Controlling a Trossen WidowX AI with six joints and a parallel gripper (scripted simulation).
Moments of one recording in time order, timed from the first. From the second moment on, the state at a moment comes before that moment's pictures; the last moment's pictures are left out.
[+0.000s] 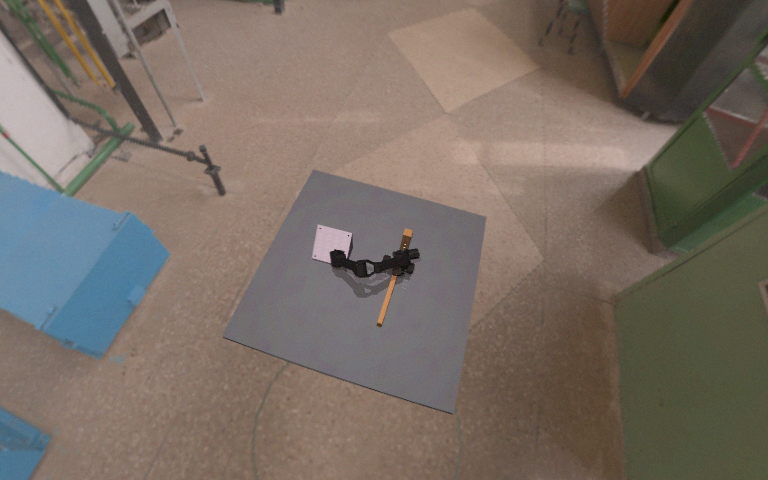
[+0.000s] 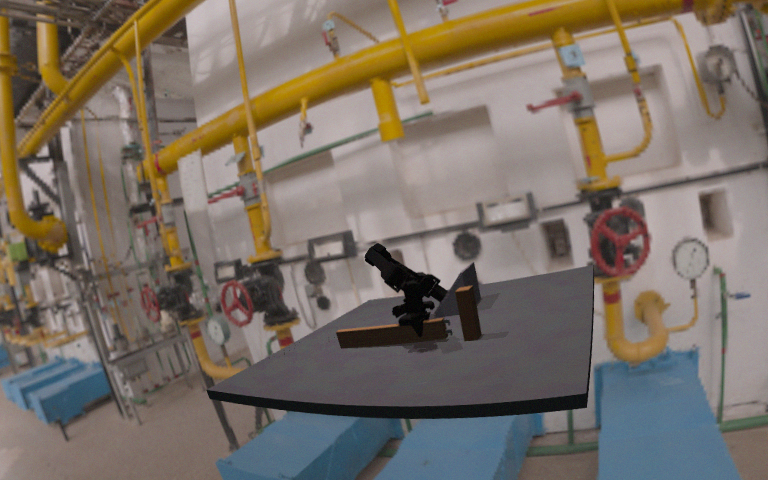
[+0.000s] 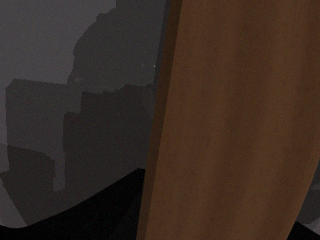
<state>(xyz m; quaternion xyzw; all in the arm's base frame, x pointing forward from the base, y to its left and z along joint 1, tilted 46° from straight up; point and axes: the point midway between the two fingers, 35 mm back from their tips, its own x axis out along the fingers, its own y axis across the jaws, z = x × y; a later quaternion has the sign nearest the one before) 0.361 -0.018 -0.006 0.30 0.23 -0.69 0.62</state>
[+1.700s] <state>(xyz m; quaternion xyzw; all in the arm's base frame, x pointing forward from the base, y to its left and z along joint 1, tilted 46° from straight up) 0.362 -0.012 0.000 0.30 0.23 -0.69 0.62</state>
